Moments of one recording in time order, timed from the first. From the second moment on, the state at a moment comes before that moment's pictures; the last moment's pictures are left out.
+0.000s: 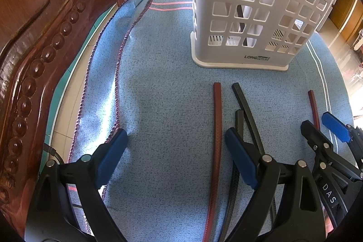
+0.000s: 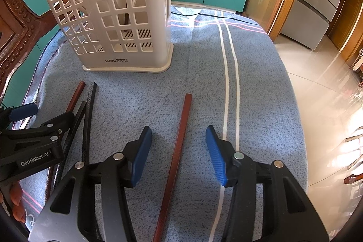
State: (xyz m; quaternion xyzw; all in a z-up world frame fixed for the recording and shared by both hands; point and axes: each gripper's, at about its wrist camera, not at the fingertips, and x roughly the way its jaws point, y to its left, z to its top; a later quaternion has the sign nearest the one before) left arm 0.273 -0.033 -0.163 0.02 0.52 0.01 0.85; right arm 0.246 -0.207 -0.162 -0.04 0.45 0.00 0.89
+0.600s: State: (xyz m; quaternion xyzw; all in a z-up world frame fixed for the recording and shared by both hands) left arm 0.274 -0.032 -0.163 0.02 0.52 0.01 0.85; right arm 0.246 -0.206 -0.162 -0.04 0.45 0.00 0.89
